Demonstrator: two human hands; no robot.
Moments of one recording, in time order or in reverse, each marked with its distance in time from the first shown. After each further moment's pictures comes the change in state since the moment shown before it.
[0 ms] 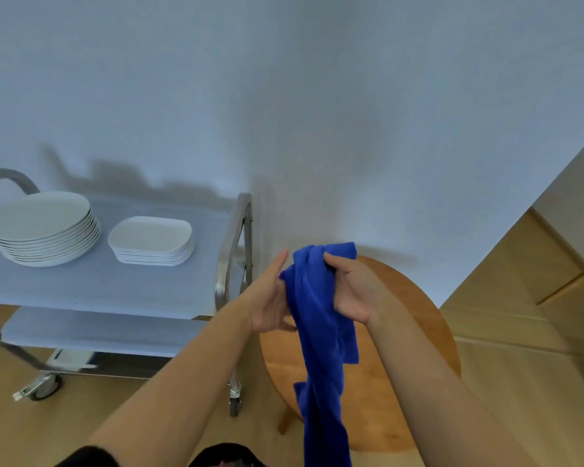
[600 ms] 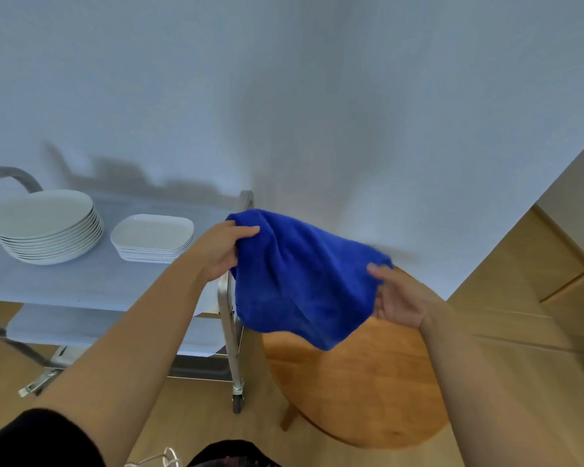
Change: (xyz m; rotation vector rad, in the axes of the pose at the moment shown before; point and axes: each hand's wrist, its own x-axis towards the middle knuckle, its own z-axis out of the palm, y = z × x) left_hand -0.035 0.066 -0.045 0.035 0.366 0.480; right_hand -0.018 -0.022 -0.076 -0.196 0.075 0.034
